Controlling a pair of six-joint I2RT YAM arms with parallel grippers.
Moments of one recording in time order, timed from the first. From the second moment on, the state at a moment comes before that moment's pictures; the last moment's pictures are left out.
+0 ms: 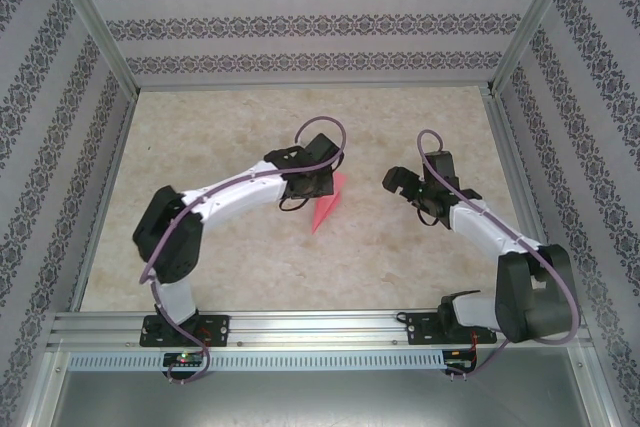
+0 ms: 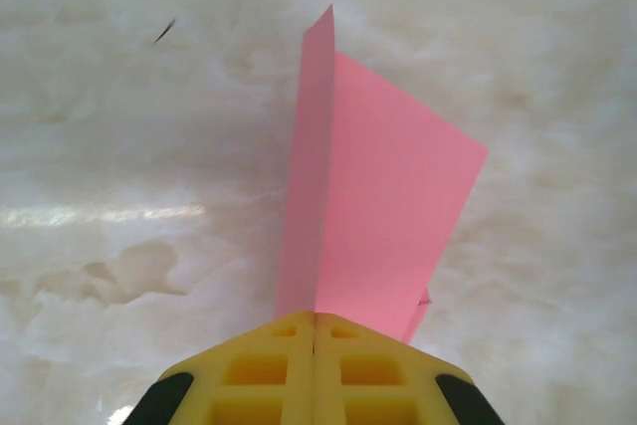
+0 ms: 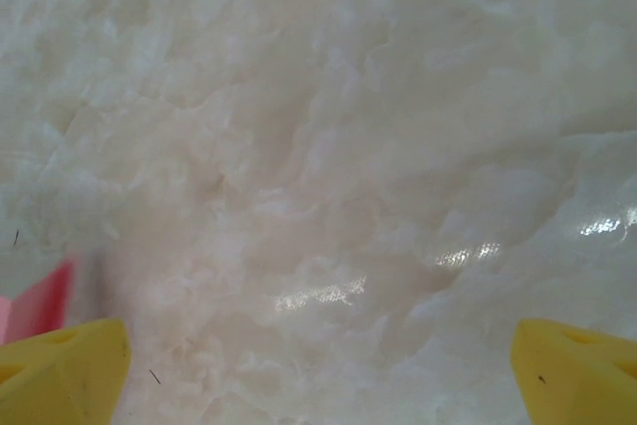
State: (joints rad) left arm -0.80 1.78 1.41 -0.64 -0.13 -0.81; right arm 0.18 1.29 0.66 -0.23 -0.11 0.62
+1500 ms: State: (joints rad) left arm -0.74 1.81 0.87 0.23 0.18 -0.88; right arm 0.53 1.51 0.75 -0.16 -0.26 0.71
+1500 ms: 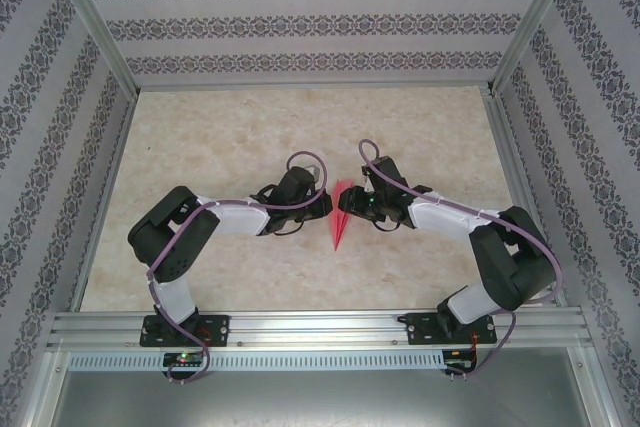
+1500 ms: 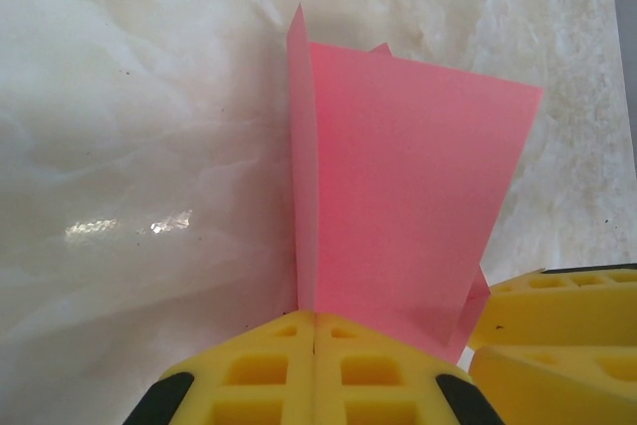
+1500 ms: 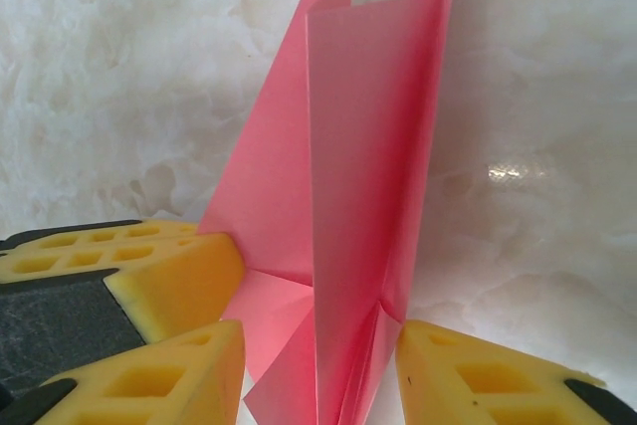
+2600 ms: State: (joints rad) left arm -0.72 1.84 0.84 0.27 0.18 -0.94; right arm 0.54 1.54 0.72 -0.11 -0.27 0.74
